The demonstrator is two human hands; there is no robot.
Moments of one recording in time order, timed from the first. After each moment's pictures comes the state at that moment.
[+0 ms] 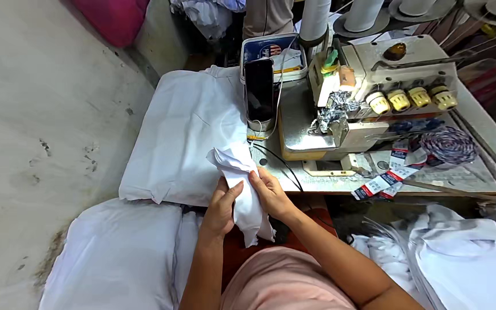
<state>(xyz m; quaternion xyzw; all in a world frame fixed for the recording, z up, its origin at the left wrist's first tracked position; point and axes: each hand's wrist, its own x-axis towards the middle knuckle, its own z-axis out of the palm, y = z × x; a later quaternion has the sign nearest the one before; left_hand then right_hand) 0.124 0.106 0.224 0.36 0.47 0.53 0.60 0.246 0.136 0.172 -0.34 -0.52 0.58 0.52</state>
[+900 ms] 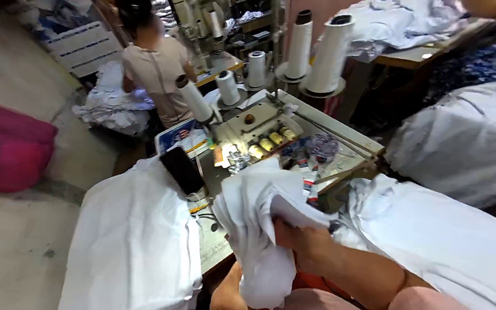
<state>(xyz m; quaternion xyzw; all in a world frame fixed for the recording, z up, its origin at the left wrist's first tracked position) 0.177 0.101 0.237 0.66 0.08 0.29 0.69 0.351 0.071 0.289 -0.17 -0.50 0.36 0.77</state>
